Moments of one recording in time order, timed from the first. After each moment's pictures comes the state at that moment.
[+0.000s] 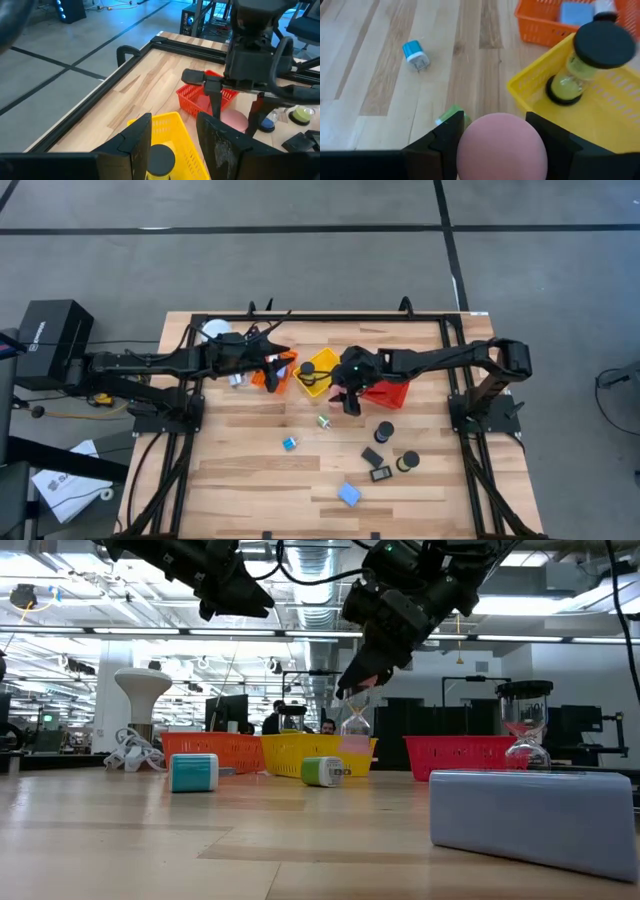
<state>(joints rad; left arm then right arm) 0.17 1.07 0.76 -0.03 -0.24 -0.11 -0.13 1.65 1.04 -0.17 -0.19 -0.06</state>
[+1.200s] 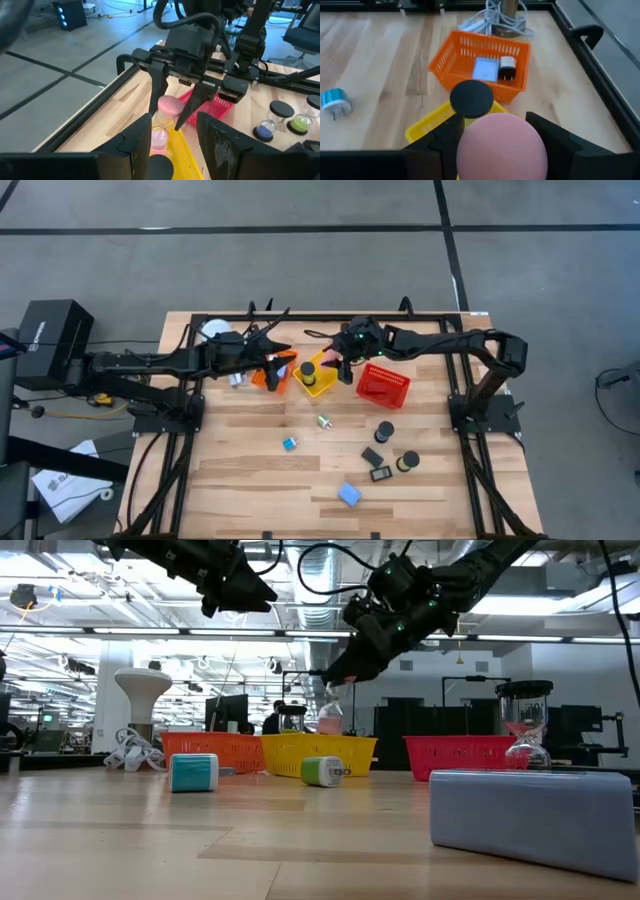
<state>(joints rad) 0.17 1.07 0.76 0.01 -0.24 -0.11 -0.35 1.69 1.04 0.07 -0.23 -0.19</state>
